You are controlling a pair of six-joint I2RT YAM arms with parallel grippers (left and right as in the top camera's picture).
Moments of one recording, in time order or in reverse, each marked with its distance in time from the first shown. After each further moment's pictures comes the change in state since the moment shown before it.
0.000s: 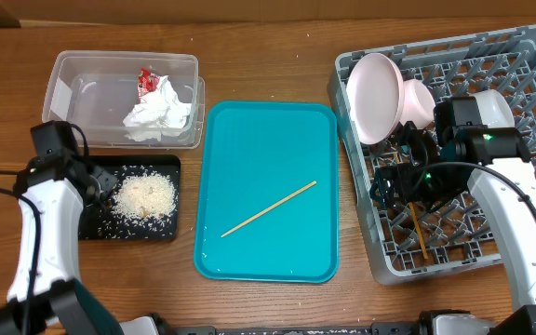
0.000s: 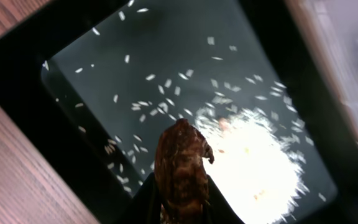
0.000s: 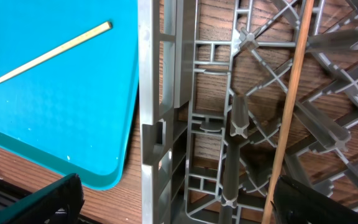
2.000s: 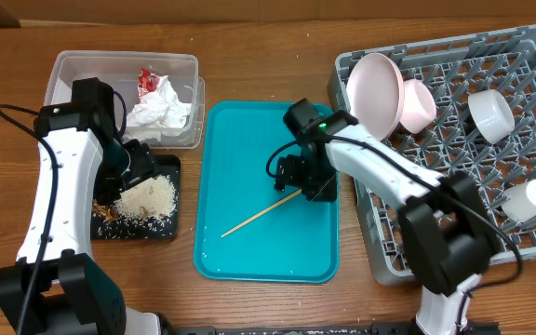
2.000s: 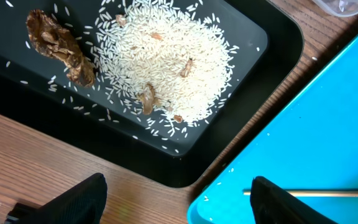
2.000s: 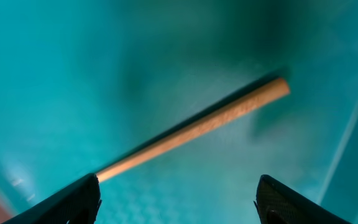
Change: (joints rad) left arm -0.229 0.137 0.357 -0.472 0.126 0.210; right arm 0.533 0.554 0.232 0.246 0.030 0.855
